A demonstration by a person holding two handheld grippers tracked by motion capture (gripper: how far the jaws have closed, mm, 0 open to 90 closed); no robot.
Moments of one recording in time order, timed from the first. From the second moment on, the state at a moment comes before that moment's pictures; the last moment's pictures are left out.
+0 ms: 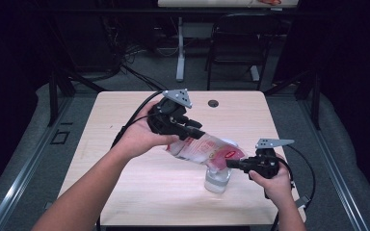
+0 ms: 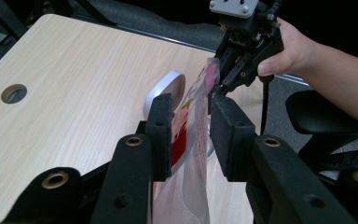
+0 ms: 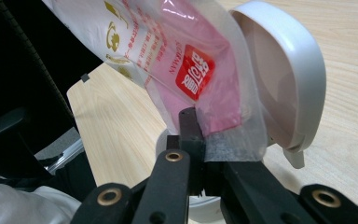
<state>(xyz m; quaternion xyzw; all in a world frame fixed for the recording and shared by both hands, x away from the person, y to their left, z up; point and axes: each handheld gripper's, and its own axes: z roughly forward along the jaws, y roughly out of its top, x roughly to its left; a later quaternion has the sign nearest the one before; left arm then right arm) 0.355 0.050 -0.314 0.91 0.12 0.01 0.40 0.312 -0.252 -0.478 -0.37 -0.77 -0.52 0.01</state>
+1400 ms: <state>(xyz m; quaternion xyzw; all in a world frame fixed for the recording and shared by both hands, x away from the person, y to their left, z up) 0.358 0.064 -0.330 0.91 0.14 0.00 0.39 0.313 -0.254 -0.480 -0.37 -0.77 -0.52 0.01</state>
